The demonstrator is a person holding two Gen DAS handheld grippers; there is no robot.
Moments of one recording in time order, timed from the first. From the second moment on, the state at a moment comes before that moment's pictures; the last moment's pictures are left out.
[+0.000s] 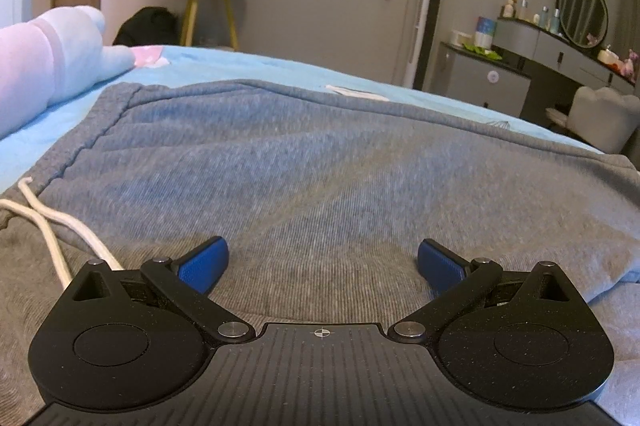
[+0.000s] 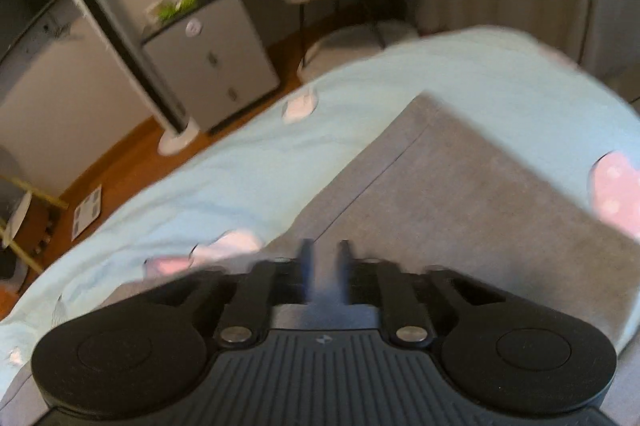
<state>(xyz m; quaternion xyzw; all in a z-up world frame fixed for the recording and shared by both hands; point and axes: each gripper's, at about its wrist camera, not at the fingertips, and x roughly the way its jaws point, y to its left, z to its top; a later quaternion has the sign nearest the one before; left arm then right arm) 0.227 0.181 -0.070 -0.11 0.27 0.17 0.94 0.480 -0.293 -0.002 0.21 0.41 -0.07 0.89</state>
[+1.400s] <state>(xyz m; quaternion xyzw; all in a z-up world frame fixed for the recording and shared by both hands) 0.217 0.199 -0.036 -0.18 0.27 0.16 0.93 0.204 -0.392 -0.035 0.30 0.35 -0.14 0.87</state>
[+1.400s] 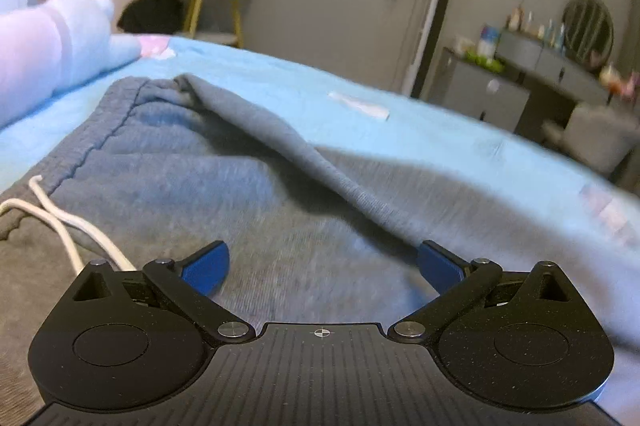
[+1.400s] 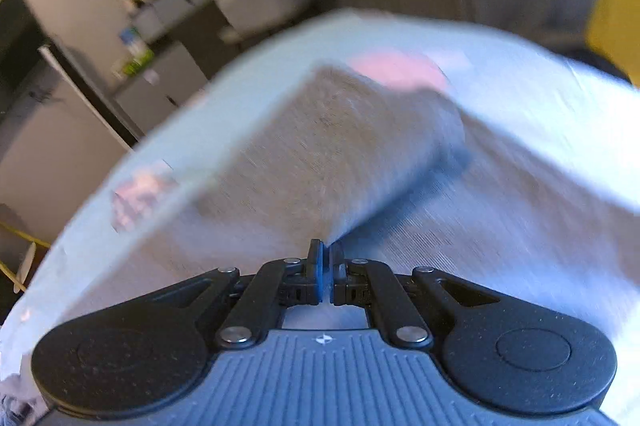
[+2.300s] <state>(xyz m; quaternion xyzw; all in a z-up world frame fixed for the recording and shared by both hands) 0.203 0.231 0.058 -0.27 0.29 0.02 0.92 0.199 -0.437 0.028 0.35 0.22 -0.07 0.91</state>
